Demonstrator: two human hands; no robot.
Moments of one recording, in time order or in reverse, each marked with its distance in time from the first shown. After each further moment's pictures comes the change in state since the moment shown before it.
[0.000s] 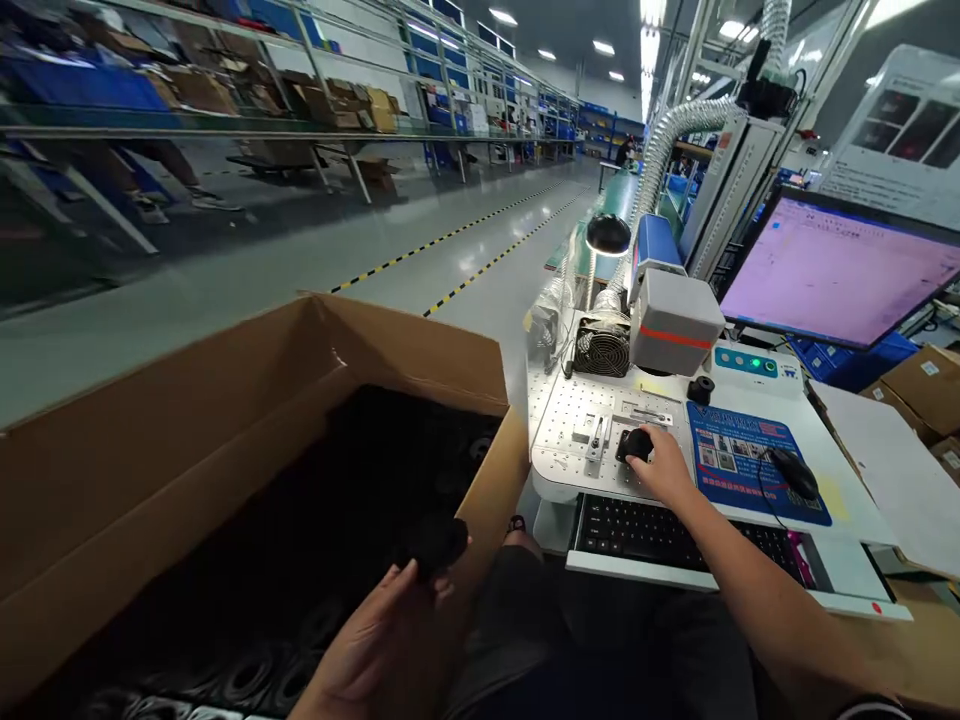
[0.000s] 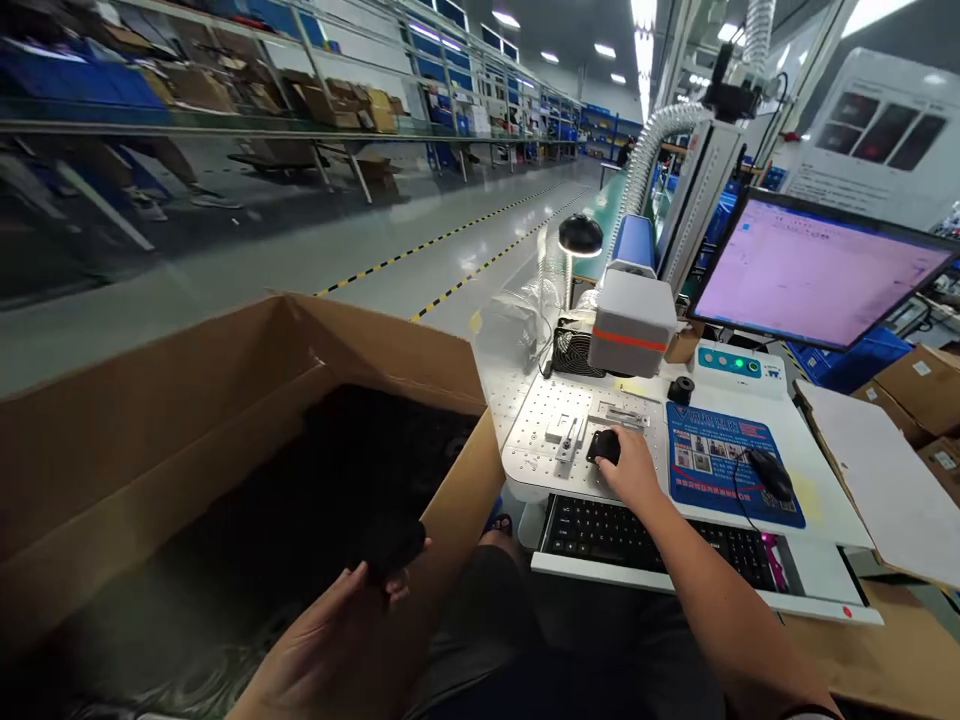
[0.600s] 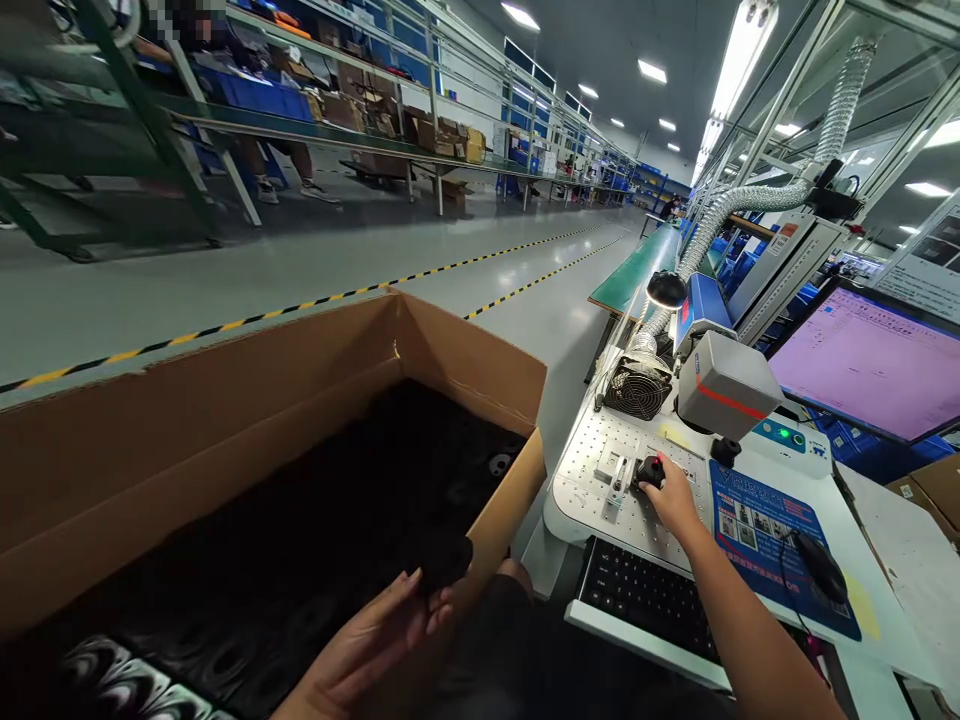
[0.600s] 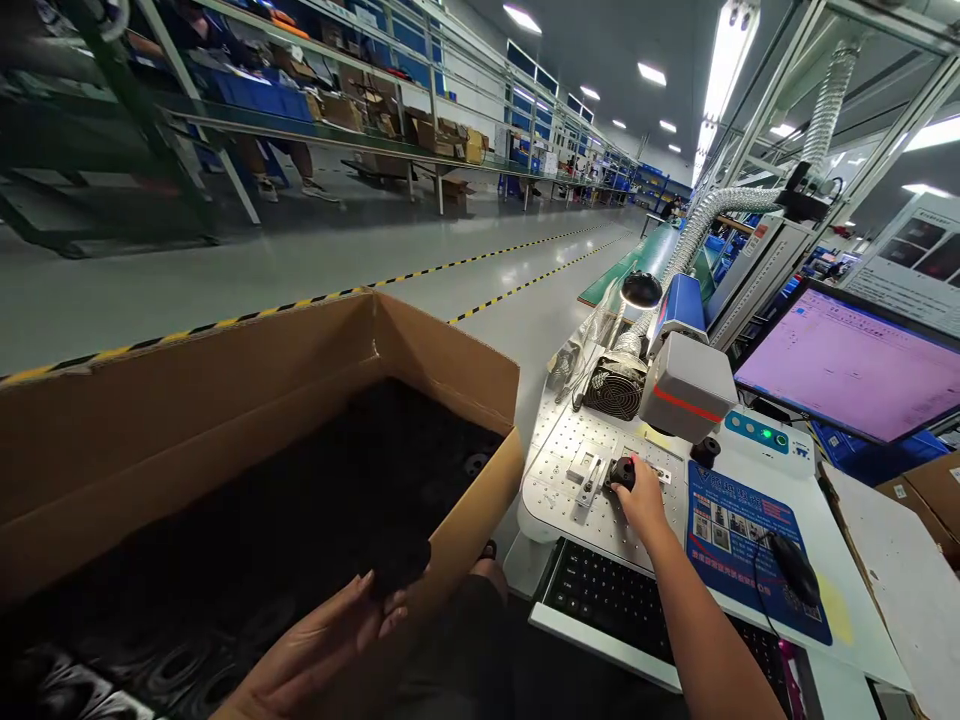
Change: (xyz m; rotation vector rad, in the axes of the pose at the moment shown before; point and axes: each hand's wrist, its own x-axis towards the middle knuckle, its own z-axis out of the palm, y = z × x) left_hand 0.018 -0.002 -0.049 -0.267 -0.024 -0.079; right_hand 0.051 0.019 0.039 -0.024 0.024 0.008
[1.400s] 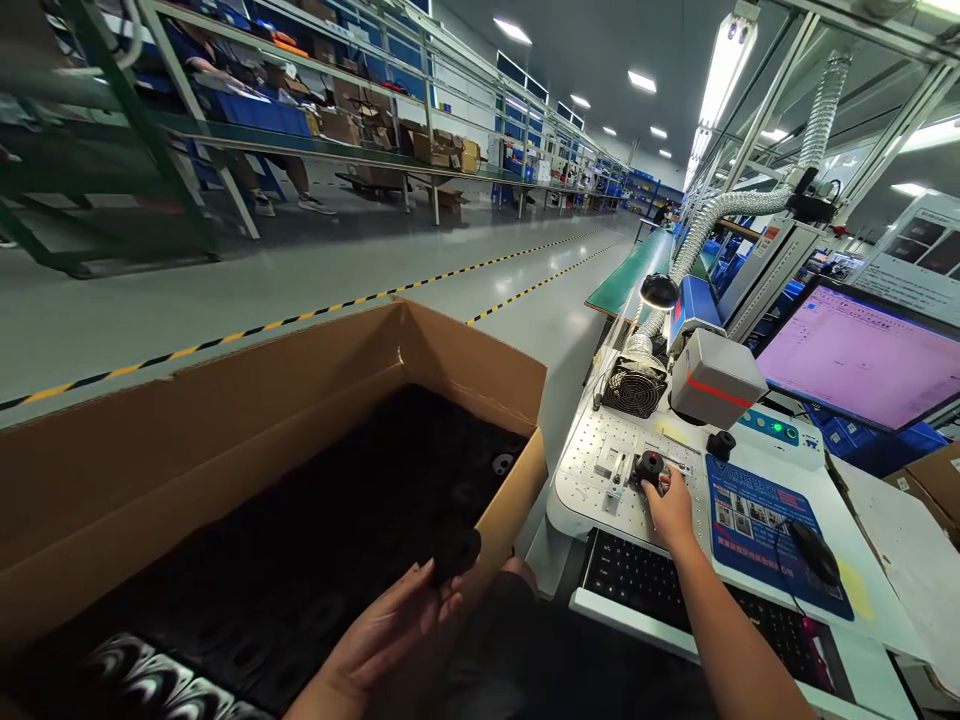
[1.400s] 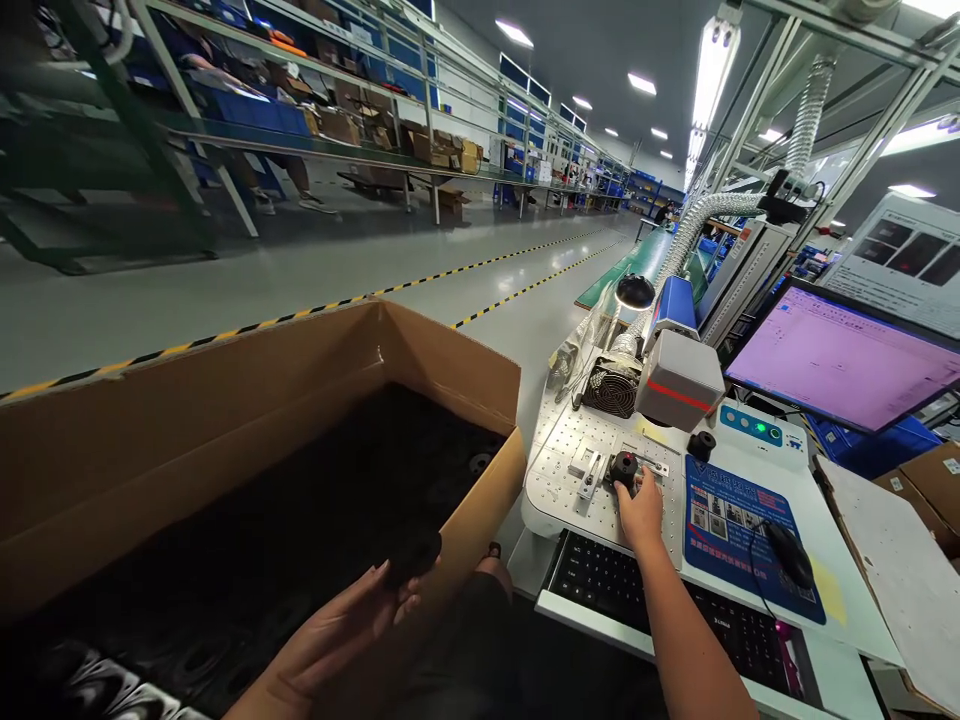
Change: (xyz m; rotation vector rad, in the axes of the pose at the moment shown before) left_hand -0.002 -0.002 0.007 0.040 0.042 0.048; right_hand -0.035 -0.009 0.005 0.107 0.203 0.143
